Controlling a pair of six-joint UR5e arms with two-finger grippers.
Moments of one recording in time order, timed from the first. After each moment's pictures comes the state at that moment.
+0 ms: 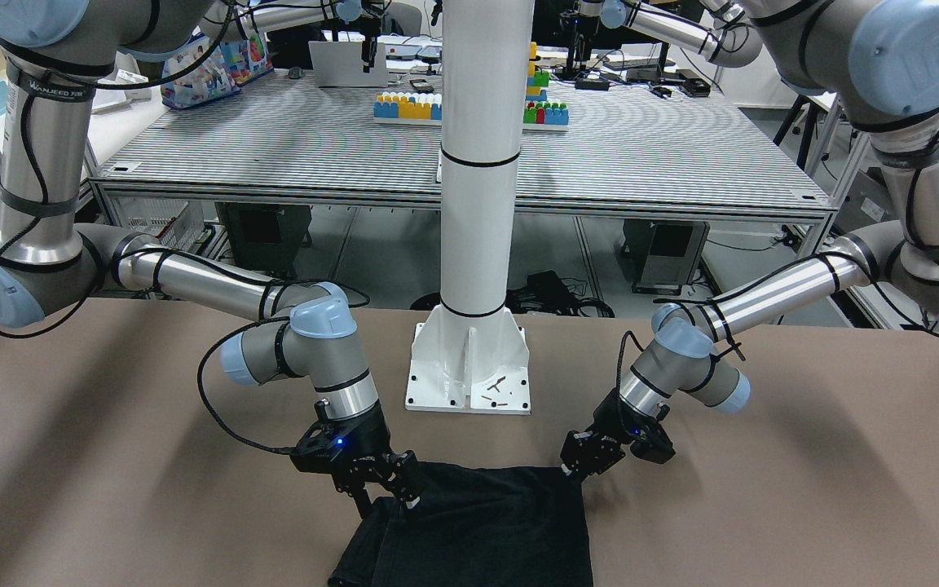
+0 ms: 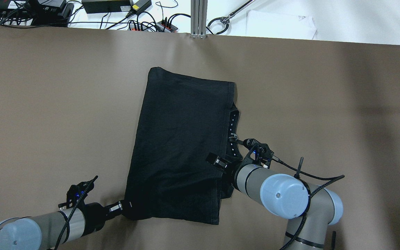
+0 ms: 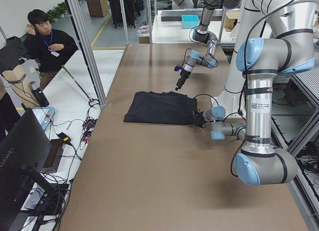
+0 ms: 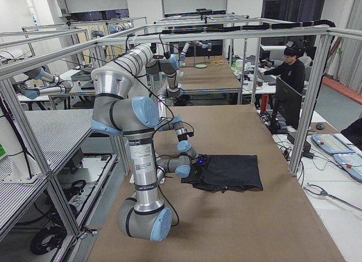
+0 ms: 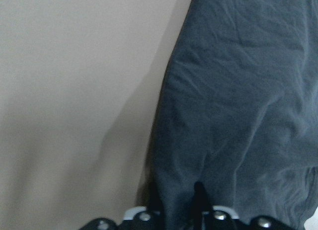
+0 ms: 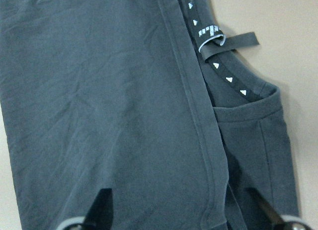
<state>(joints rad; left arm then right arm) -0.19 -1.66 -1.79 -2.65 -1.39 -1.84 0.38 -1.19 1.87 -1.08 1.45 1.80</state>
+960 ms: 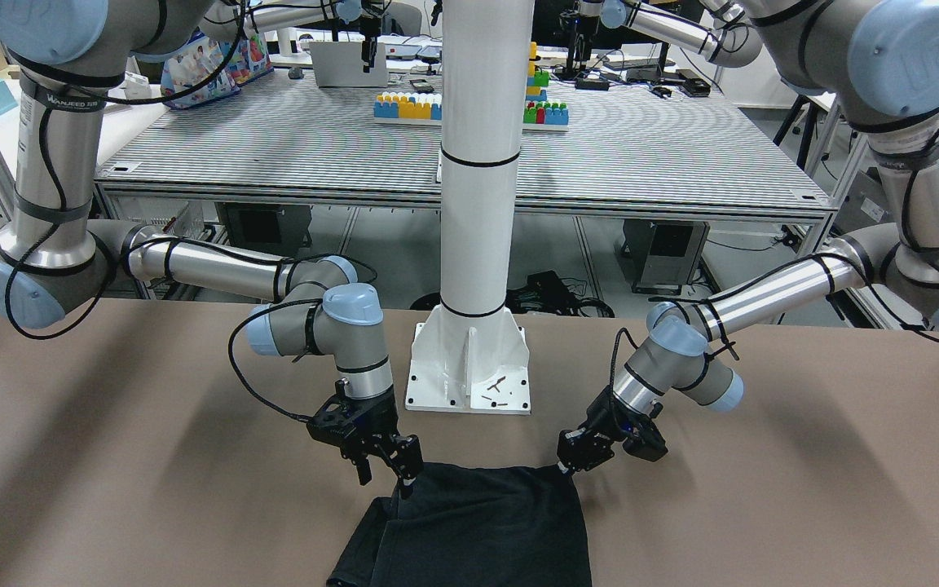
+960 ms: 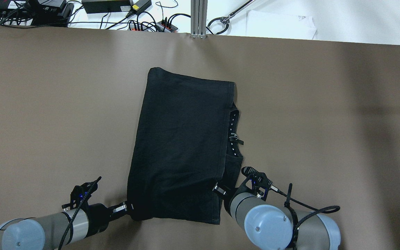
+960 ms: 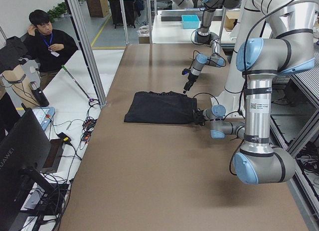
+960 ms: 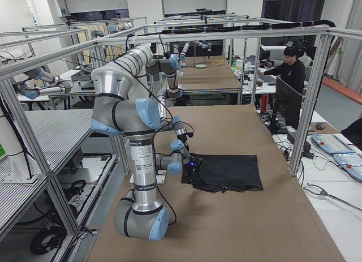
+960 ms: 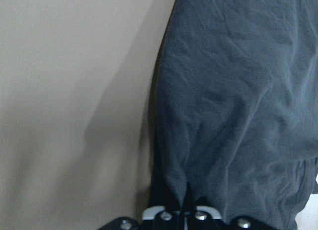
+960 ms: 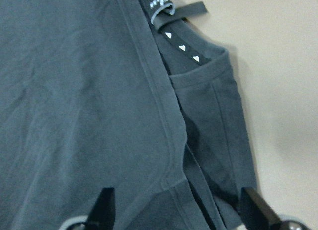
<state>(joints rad) -0.19 -1.68 -1.79 -2.65 -1.39 -1.84 0.24 -1.21 1.93 -1.30 1.37 1.94</state>
